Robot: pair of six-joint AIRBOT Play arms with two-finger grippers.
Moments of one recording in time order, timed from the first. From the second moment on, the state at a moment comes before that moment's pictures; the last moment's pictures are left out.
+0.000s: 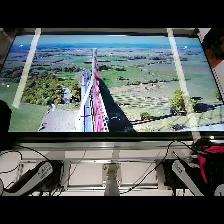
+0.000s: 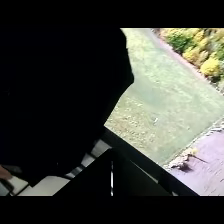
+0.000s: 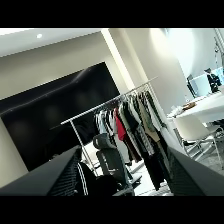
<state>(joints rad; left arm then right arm) 0.53 -1.08 1.40 1.82 -1.40 -1.55 -0.57 -0.97 2.08 -0.13 1.05 1.53</state>
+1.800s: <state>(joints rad) 0.77 -1.43 1.12 2.10 -1.07 -1.58 -0.57 -0.97 2.08 -0.13 1.05 1.53</state>
